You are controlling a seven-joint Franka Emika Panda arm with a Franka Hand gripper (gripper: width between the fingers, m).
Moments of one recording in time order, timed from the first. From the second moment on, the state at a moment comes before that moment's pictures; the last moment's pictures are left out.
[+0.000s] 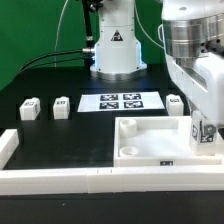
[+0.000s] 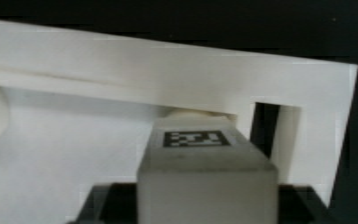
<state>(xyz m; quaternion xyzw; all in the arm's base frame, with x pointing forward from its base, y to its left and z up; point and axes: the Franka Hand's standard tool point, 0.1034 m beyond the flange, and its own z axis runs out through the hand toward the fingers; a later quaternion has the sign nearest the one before) 0.611 0.116 0.072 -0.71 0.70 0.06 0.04</state>
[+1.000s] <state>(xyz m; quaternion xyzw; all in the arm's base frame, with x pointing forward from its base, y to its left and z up) 0.608 0.119 0.071 -0.85 0.52 0.05 0.05</state>
